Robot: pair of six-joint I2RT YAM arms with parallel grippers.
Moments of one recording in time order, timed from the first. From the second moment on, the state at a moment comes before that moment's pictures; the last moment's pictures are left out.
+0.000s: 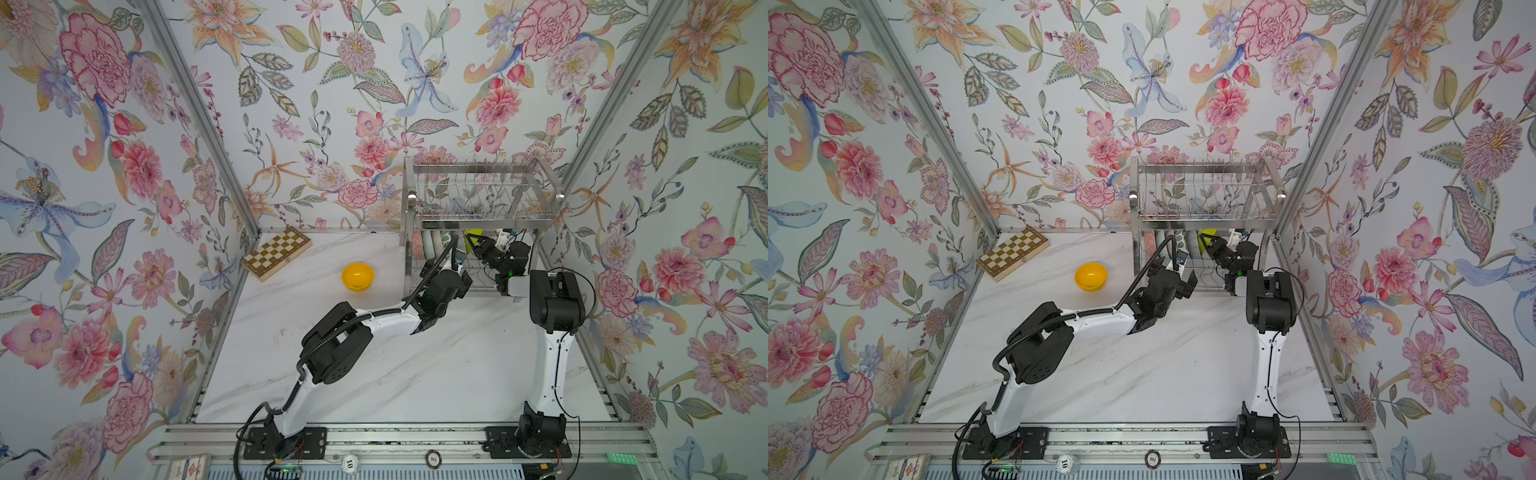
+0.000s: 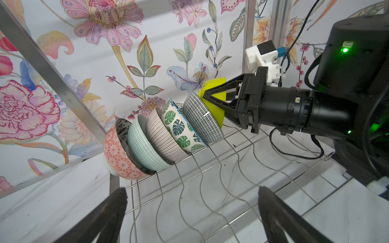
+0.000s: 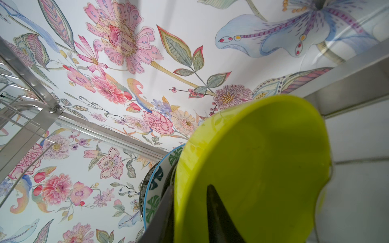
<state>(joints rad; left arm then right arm) -0.96 2.17 1.55 0.37 -0.56 0.04 -0.04 2.35 1.37 0.98 -0.71 1.08</state>
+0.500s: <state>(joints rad) -0.96 2.17 1.54 0.37 -0.56 0.04 -0.04 2.34 1.37 0.95 -0.71 1.08</state>
